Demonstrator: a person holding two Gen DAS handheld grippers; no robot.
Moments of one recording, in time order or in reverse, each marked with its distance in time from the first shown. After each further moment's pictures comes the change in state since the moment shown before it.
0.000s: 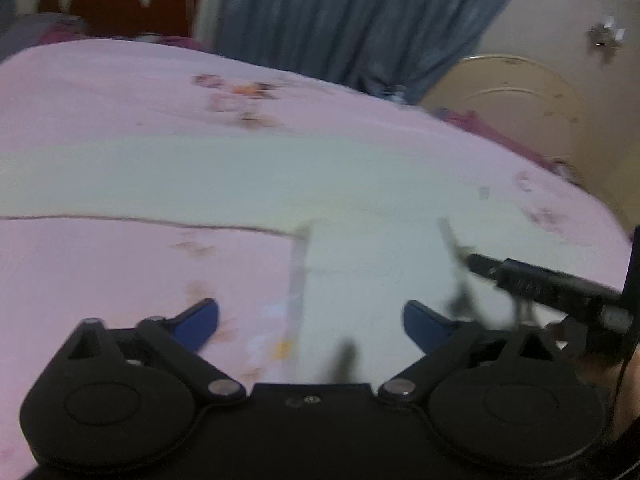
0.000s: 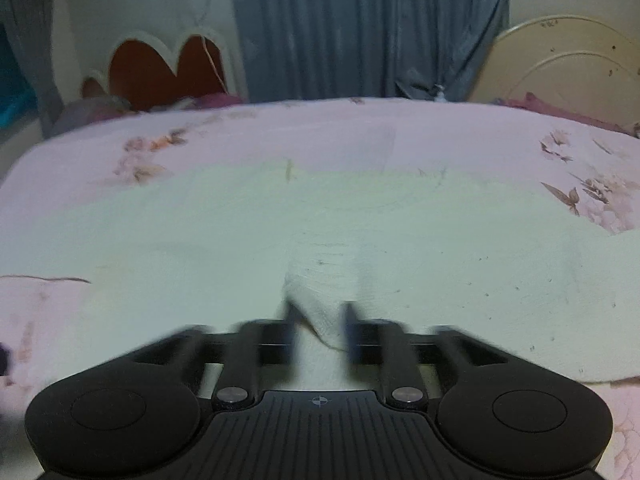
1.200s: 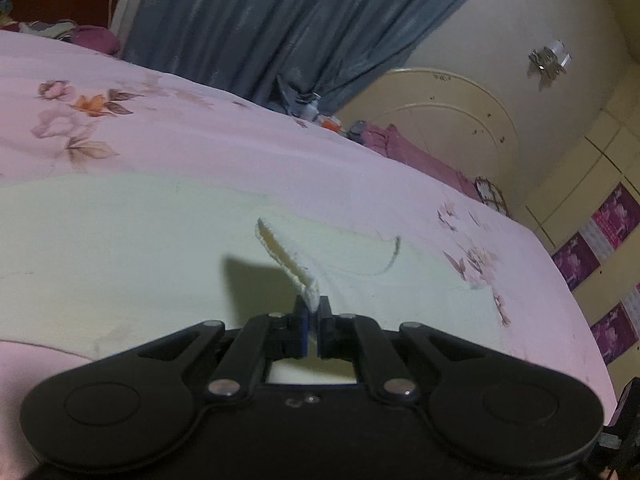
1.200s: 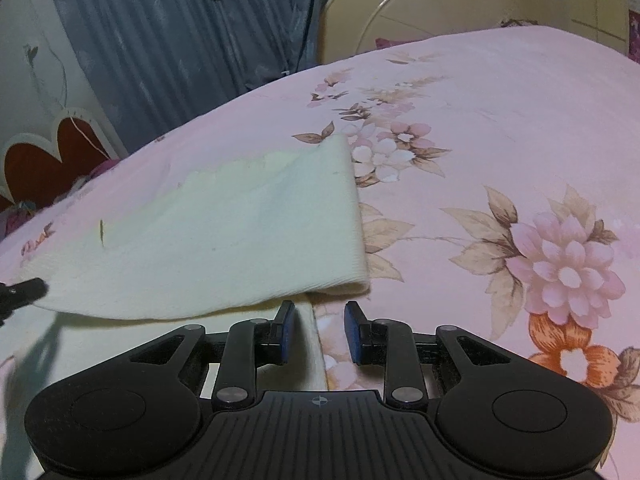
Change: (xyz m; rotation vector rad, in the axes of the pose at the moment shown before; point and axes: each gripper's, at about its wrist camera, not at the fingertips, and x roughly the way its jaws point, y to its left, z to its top) left arm 0.101 -0.048 0.062 -0.030 -0.020 -0.255; right arm -0.065 -0.155 -0.041 0.390 0.042 -0.181
